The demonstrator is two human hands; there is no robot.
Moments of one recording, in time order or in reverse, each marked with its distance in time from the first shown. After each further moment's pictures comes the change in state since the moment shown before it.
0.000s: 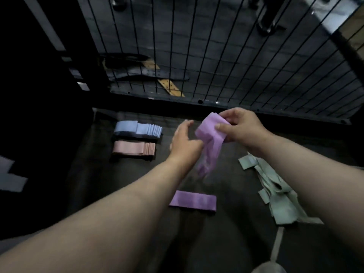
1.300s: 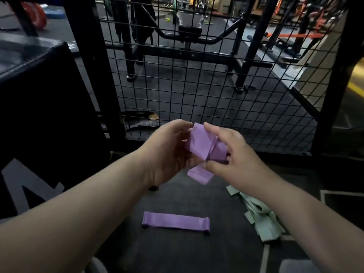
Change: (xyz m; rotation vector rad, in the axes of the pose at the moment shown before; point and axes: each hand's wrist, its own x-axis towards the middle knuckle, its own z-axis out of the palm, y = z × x) left_hand -0.181 0.188 -0.093 -0.515 -0.376 -0.046; right_hand -0.213 -0.153 -0.015 -0.363 -0.051 -0.444
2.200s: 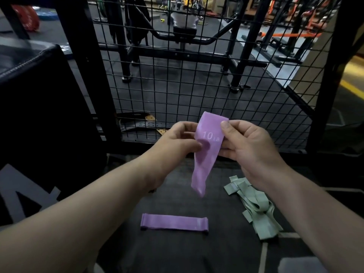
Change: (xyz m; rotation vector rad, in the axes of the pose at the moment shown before) left_hand 0.005 -0.012 -0.002 0.398 -0.032 0.256; right_hand 0.008 -0.017 -0.012 0.702 0.288 0.202
